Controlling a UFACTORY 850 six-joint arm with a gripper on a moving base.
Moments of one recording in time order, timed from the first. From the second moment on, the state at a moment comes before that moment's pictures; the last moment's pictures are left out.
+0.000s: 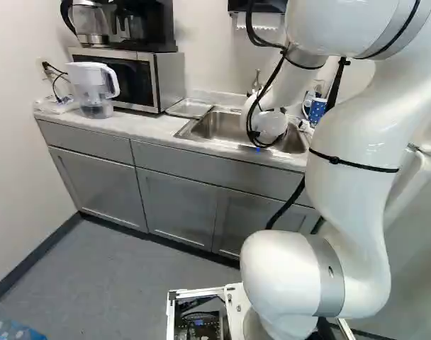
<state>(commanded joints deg) -12.0 -14.3 -46.7 0.3 39.8 0.0</state>
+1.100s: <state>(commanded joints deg) -12.0 -14.3 -46.7 0.3 39.8 0.0</state>
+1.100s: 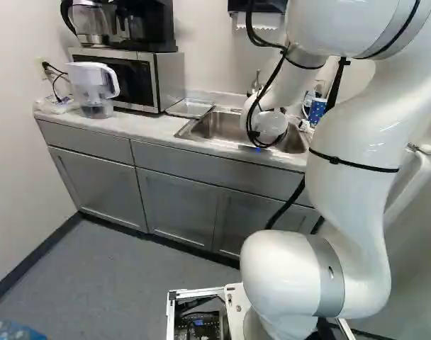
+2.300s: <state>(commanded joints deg) -12.0 -14.3 -46.7 0.3 39.8 0.0</state>
